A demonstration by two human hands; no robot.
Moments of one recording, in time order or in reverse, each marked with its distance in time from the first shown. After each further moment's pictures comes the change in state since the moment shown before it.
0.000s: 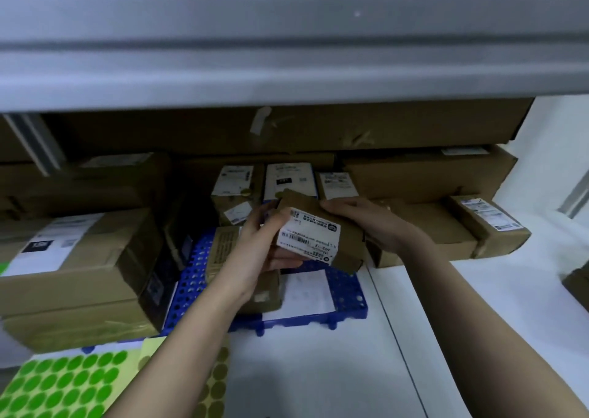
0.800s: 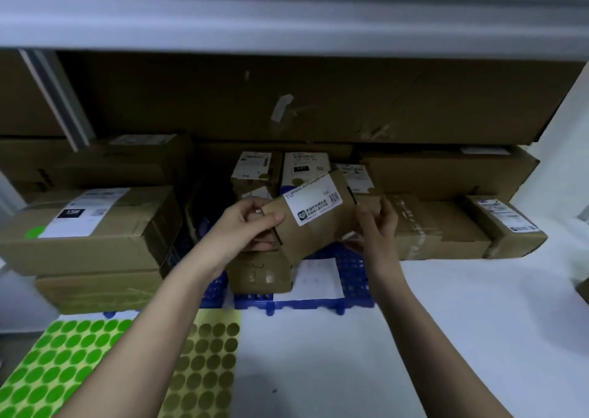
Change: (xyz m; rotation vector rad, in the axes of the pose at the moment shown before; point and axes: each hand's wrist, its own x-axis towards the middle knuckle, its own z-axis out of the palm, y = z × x) left_hand -0.015 0.009 -0.052 0.267 0.018 0.037; right_hand -0.032 0.029 0.080 0.412 0.626 -0.164
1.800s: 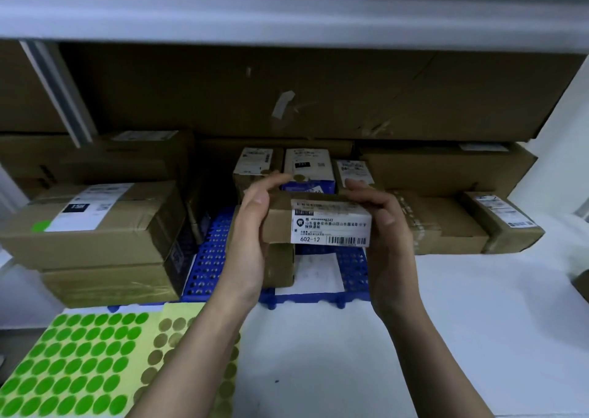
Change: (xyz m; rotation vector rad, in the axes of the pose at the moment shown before) left_hand -0.049 0.005 0.035 -0.193 0.124 0.450; right_hand -0.052 -0.028 0.001 0.146 -0.262 -0.371
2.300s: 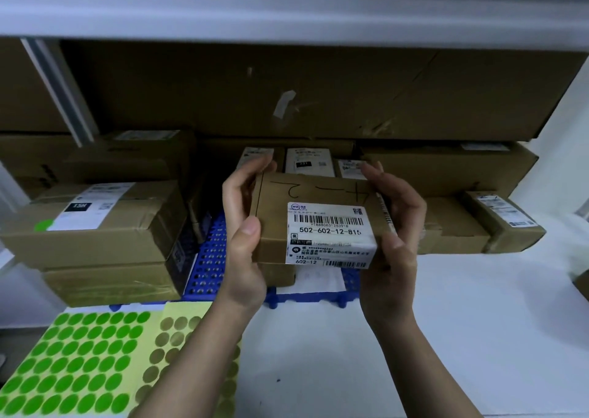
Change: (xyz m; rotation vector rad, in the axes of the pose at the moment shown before) left_hand -0.007 0.003 0.001 -0.094 -0.027 0.254; right_hand -0.007 -0.002 0.015 0.021 0.027 -0.300
